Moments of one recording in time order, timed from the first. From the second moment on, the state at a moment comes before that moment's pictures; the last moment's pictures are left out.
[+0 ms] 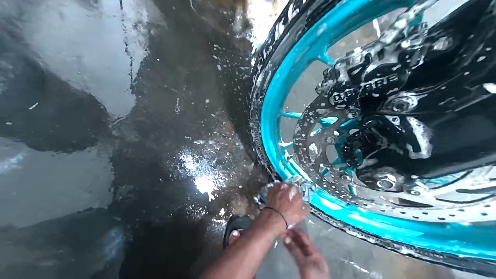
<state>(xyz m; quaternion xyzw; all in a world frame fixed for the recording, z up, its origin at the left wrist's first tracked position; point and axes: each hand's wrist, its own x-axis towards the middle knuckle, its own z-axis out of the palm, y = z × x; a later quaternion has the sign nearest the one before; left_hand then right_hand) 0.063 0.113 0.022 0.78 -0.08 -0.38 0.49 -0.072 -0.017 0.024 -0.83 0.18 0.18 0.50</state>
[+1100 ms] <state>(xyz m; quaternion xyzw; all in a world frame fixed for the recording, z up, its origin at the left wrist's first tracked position) 0.022 0.220 -0.004 0.60 0.21 0.01 0.77 0.024 -0.108 -0.038 -0.91 -0.38 -0.14 -0.10</state>
